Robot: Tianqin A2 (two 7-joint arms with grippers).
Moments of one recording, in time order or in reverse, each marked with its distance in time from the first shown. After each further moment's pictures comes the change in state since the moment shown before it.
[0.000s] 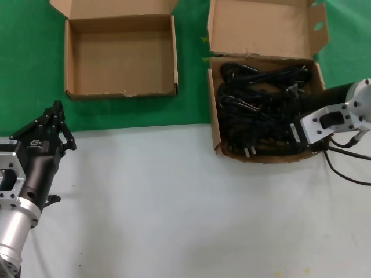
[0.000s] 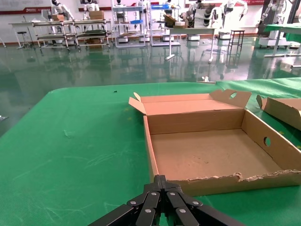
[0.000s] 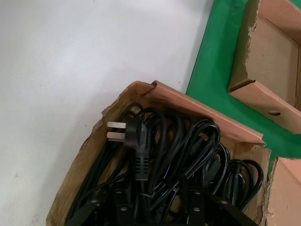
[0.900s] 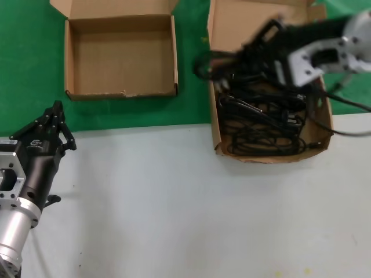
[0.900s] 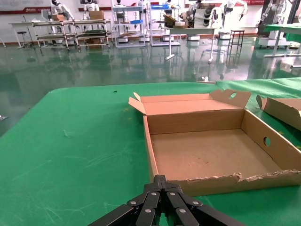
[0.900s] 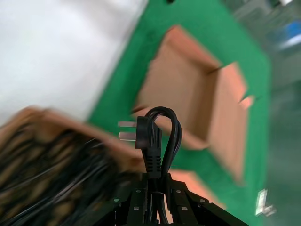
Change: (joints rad) left arm 0.000 0.000 0.000 0.000 0.000 0.000 0.000; right arm 0.132 -0.038 0.045 0.170 -0.037 -0.052 0.129
